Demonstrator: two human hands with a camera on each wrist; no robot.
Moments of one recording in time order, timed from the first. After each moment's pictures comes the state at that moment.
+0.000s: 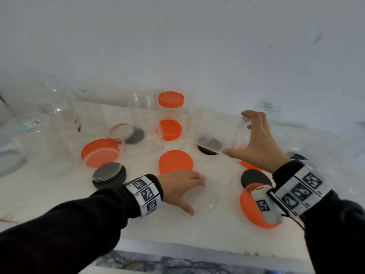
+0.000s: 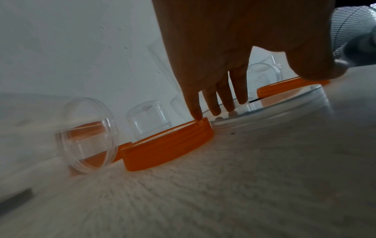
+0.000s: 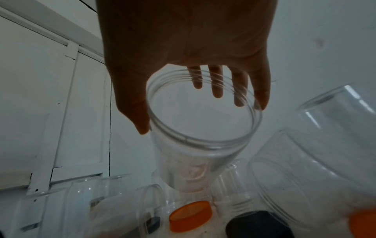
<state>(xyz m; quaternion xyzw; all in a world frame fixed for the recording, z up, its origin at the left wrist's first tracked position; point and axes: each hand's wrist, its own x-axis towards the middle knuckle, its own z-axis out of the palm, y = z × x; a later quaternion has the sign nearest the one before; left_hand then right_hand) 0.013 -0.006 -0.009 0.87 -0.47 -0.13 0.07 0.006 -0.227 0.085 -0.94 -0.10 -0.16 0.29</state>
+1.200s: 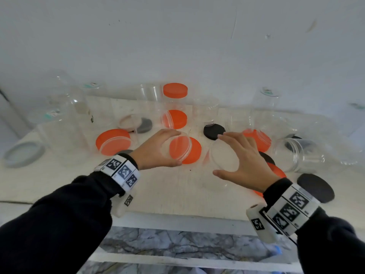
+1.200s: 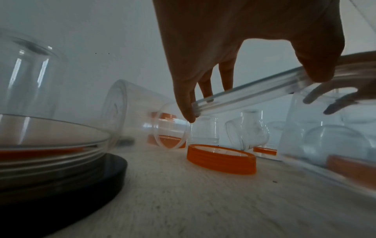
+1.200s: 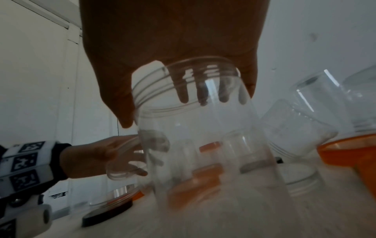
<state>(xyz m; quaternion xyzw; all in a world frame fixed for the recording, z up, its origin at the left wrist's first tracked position) -0.001 0.081 0.025 0.88 -0.26 -0.06 0.40 -0.069 -0.181 0.045 -0.96 -0.15 -0.10 0.21</state>
